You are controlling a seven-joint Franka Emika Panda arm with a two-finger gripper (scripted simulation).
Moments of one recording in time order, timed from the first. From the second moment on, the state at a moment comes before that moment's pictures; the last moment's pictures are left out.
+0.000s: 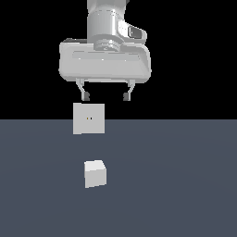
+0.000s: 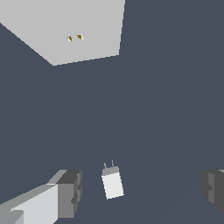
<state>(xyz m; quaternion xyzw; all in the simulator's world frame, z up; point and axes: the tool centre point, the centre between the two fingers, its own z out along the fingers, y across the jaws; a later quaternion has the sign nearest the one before) -0.026 0.028 0.150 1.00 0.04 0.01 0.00</state>
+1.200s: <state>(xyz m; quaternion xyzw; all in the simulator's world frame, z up) -0.105 0.040 0.064 0.99 0.15 0.04 -0.01</state>
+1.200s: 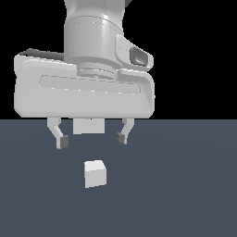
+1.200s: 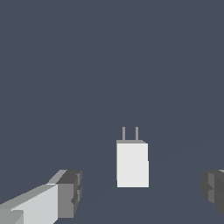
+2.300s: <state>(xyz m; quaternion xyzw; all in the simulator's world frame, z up) -0.107 0.039 0.014 0.99 0.16 0.04 -0.01</state>
